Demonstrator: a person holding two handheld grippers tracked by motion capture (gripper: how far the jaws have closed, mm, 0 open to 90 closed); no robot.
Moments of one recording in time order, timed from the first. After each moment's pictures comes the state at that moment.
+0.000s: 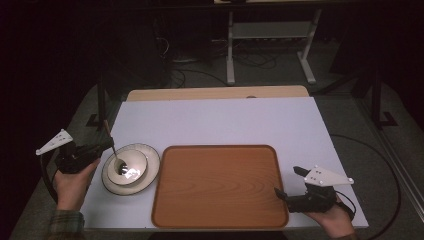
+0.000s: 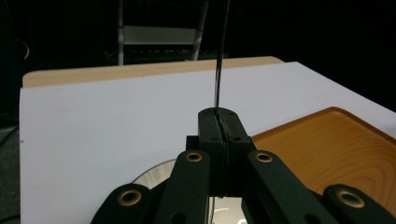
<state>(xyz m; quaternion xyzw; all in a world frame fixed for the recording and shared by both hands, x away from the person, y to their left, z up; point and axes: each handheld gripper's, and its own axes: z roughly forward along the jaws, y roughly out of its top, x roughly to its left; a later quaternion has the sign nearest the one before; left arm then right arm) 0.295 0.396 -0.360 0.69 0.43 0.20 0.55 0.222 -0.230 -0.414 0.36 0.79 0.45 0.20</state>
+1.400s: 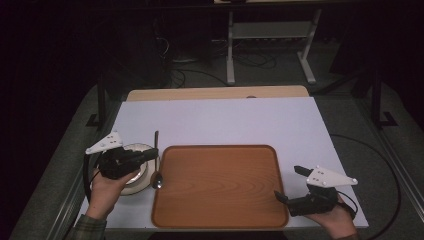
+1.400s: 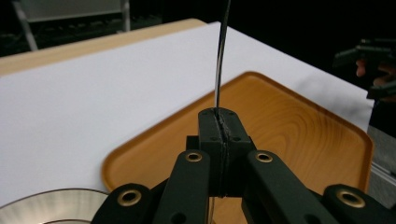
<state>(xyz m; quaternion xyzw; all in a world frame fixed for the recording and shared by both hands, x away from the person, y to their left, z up) 0.281 0.280 -0.345 0.78 0.33 0.10 0.52 0.218 -0.230 -0.407 0.34 0.79 0.48 0.19</state>
